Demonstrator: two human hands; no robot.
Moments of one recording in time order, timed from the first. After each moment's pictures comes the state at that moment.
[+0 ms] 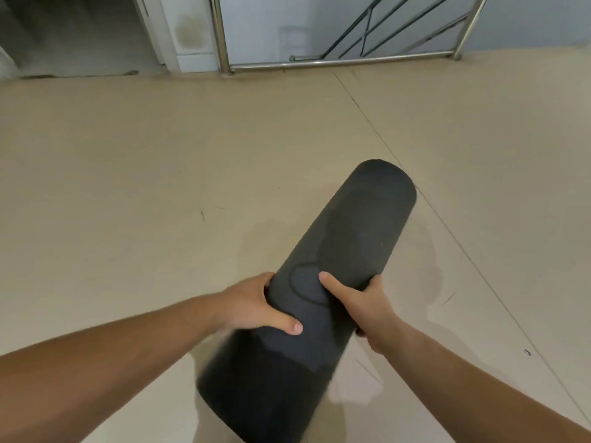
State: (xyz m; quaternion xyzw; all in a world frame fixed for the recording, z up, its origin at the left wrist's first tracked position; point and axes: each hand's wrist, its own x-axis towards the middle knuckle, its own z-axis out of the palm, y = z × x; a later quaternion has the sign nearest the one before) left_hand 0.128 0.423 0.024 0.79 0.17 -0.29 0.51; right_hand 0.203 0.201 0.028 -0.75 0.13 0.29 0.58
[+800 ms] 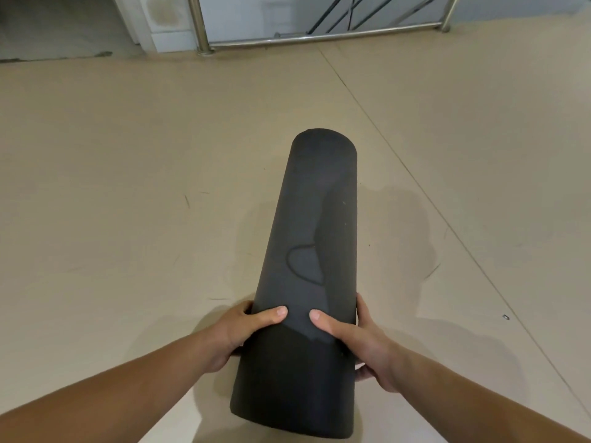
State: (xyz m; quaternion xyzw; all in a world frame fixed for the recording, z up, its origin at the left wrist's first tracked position) left_hand 0.076 0.381 -0.016 0.62 0.35 -0.26 0.65; right_hand 0.142 0.144 0.014 -0.72 0.13 0.45 0.51
